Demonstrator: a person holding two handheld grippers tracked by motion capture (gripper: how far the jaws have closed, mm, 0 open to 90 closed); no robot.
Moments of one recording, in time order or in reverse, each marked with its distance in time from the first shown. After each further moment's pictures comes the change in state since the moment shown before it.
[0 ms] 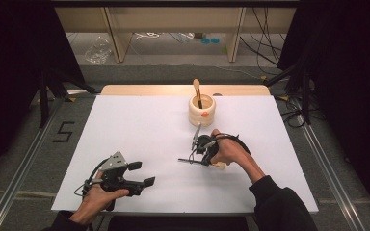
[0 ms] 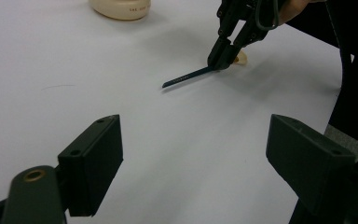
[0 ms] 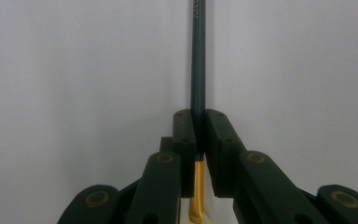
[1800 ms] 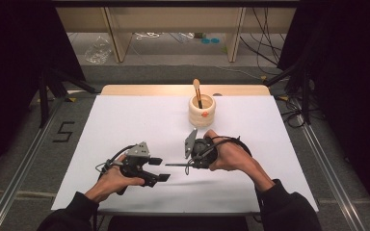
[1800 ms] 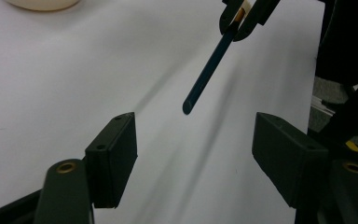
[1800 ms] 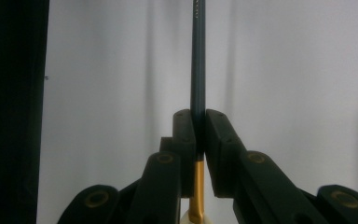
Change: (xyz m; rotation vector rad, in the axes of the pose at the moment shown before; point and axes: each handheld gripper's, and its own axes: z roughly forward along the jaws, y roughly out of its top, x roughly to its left) left arm 0.000 0.036 0.050 0.183 -0.171 0.161; right arm 0.058 0.021 -0.061 -0.104 -0.070 -0.181
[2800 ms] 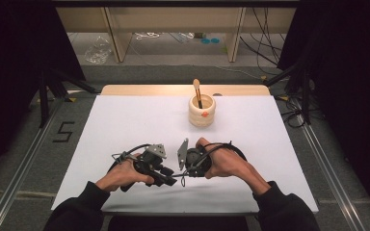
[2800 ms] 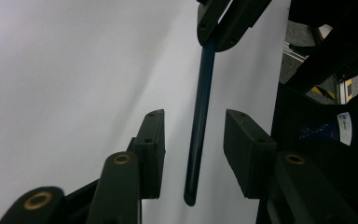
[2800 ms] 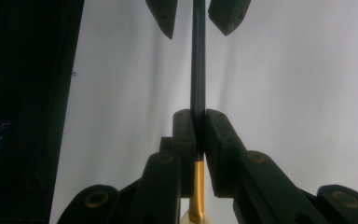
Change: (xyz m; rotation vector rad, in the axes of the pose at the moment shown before) left arm -0.006 0.023 0.026 0.228 -0.131 0.041; right arm 0.013 0.015 0.012 0.038 0.027 -0.193
